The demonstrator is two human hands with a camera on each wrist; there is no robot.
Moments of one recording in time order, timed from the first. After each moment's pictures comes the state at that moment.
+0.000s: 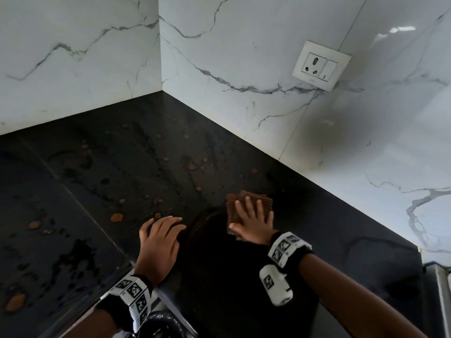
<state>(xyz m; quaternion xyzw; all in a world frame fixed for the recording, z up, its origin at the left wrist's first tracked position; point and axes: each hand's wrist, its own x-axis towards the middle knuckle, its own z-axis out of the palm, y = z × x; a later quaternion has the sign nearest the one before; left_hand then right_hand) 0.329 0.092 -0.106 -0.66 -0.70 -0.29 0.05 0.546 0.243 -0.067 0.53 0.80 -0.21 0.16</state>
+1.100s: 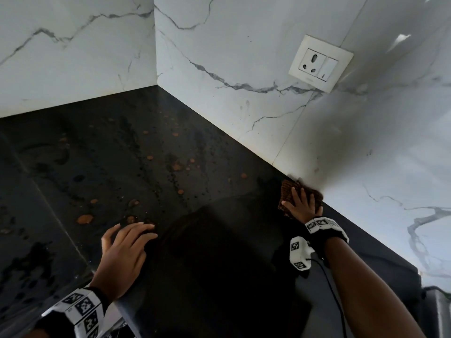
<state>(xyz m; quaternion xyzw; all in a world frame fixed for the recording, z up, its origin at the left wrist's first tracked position) 0.328 0.090 -0.104 -0.66 -0.72 -0.22 0.03 0.687 0.385 -0.064 0.69 0.69 -0.20 0.10</state>
